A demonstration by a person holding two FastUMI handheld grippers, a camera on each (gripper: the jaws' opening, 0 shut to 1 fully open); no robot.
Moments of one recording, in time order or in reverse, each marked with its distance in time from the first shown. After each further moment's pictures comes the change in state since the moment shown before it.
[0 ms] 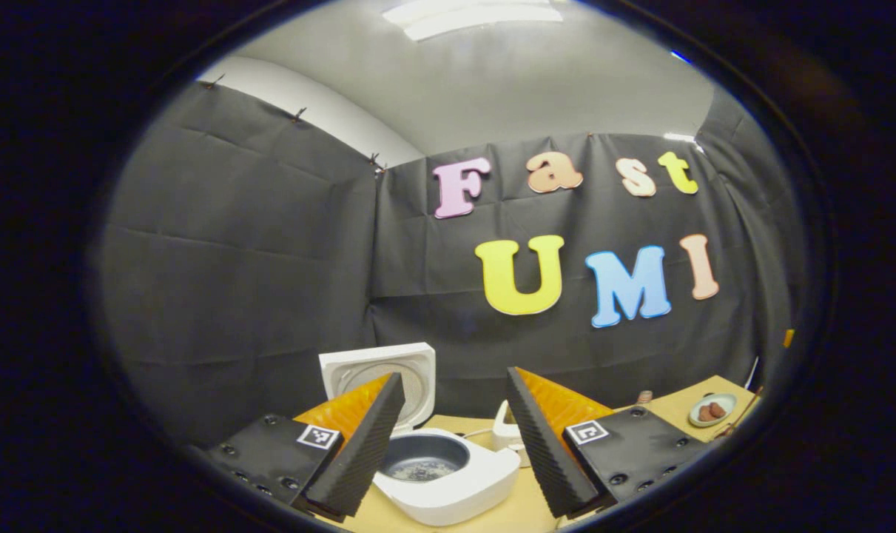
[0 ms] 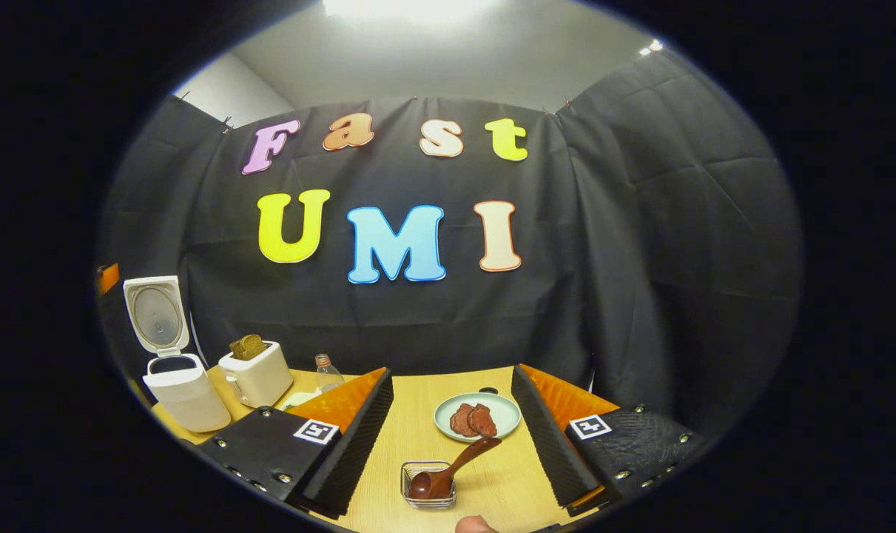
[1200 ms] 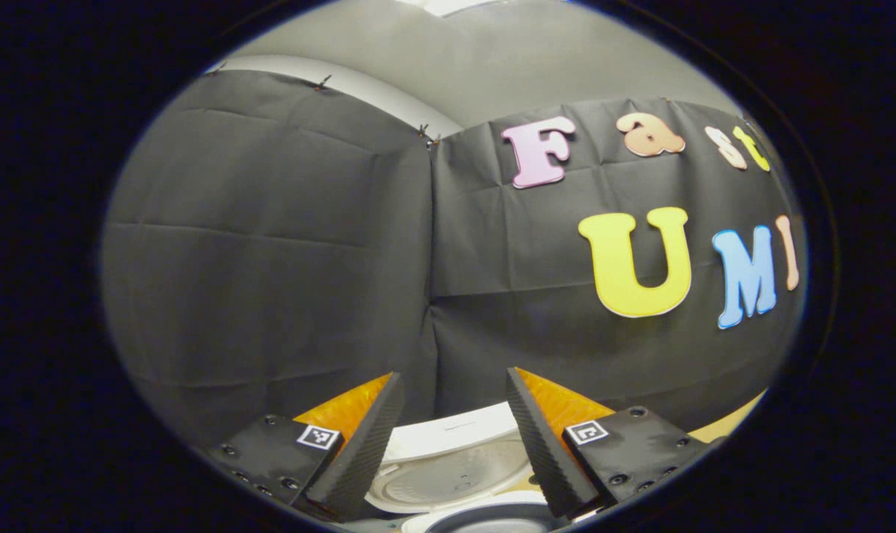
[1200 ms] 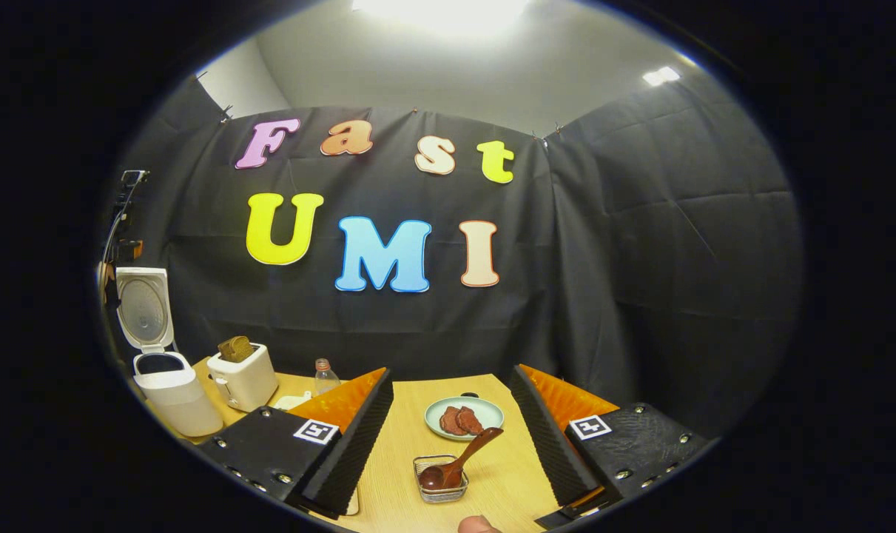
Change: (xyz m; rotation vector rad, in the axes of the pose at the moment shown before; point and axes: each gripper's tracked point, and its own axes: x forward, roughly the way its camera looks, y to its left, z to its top) left arm 0.277 0.143 -0.038 0.024 0.049 0.220; right arm -0.042 0.042 0.005 -0.056 -0.031 -0.150
